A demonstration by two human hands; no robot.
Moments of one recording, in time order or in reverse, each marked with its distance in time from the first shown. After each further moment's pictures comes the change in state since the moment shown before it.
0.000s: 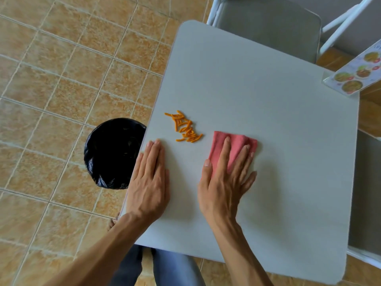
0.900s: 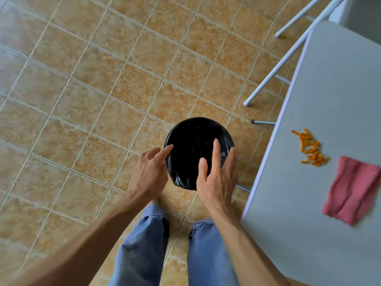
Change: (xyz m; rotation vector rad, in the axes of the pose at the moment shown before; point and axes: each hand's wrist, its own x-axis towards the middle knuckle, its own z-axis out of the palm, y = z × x) left_hand 0.003 -0.284 -0.038 -0.204 -0.279 -0.277; right_hand -0.076 -0.215 0.140 0.129 -0.425 -0.045
